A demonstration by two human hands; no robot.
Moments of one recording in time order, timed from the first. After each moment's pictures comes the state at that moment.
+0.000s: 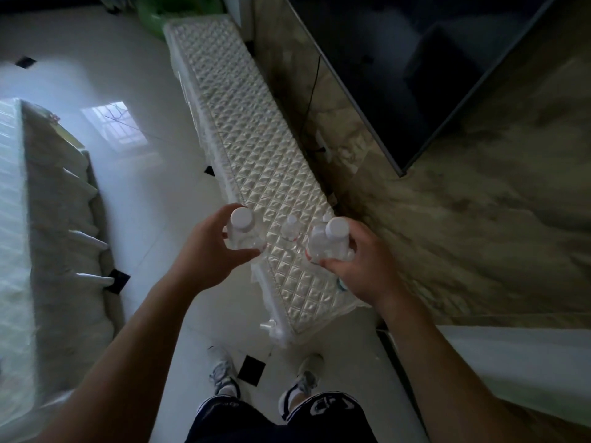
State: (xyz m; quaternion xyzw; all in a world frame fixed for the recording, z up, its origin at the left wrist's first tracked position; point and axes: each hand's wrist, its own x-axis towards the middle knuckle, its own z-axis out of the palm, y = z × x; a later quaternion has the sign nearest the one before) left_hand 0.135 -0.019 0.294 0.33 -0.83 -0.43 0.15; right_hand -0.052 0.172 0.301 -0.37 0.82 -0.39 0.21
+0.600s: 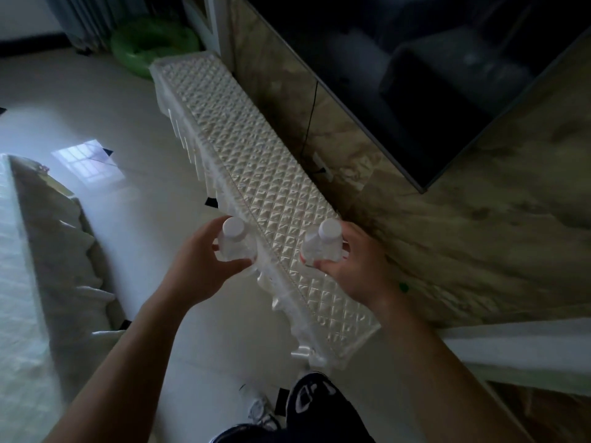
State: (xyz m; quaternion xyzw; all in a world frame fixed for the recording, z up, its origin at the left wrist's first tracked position) left_hand 0.200 -0.180 0.298 0.28 -0.84 -0.45 0.15; right_hand 0.028 0.028 0.319 -0.33 0.84 -0.41 0.16
